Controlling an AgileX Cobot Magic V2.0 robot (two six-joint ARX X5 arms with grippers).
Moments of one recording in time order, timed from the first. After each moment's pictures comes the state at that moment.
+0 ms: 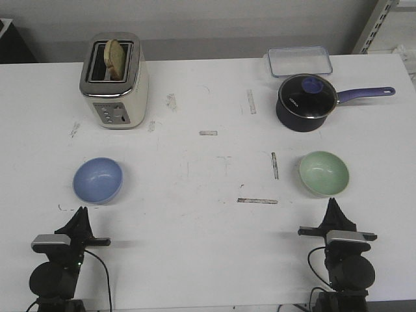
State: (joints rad) left arm -0.02 0.01 0.03 0.04 0.00 -0.06; right arm -0.03 0.00 0.01 -0.01 0.08 0.04
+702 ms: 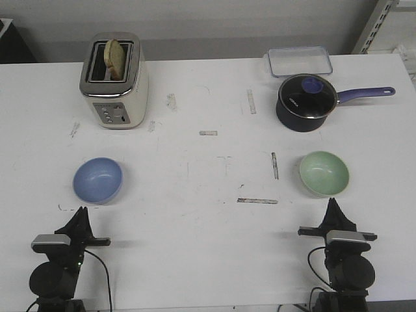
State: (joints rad) left arm -0.02 0.01 0.03 0.04 0.00 -0.07; right arm -0.03 0.00 0.01 -0.01 0.08 0.04
